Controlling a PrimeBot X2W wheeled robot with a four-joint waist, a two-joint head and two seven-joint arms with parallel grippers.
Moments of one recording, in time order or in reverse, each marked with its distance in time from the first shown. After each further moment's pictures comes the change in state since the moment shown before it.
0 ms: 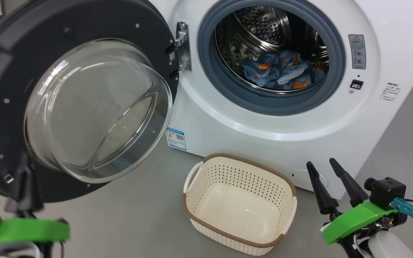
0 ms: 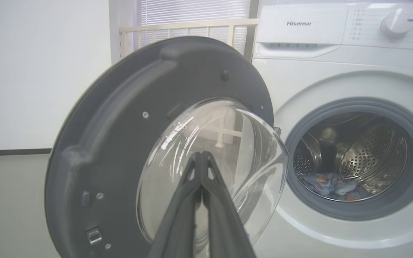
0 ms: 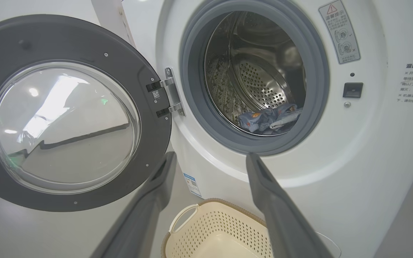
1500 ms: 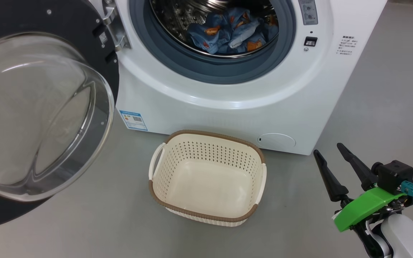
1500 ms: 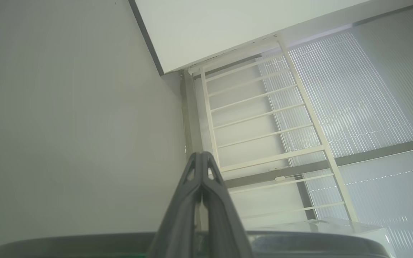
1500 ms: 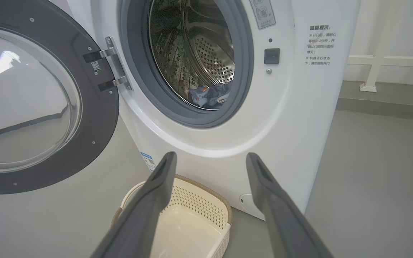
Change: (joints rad) left arm -0.565 0.228 0.700 0.934 -0.881 -0.249 0.309; right arm -0.086 -0.122 0.091 0.012 0.016 0.000 0.000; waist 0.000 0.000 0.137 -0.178
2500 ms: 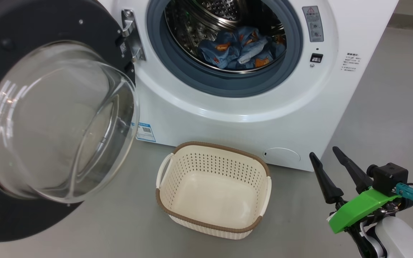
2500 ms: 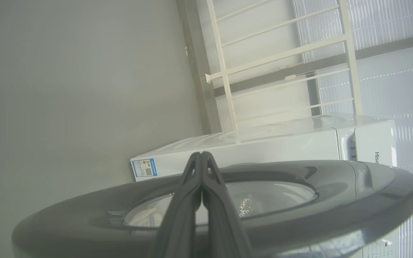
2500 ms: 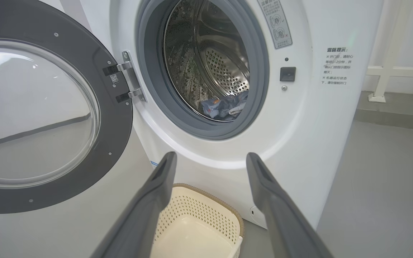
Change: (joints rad) left arm 0.080 0.016 -0.148 -0.032 -0.024 -0.026 0.532; right arm 0.001 0.035 -0.007 0.027 0.008 0.000 0.000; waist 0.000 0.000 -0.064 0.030
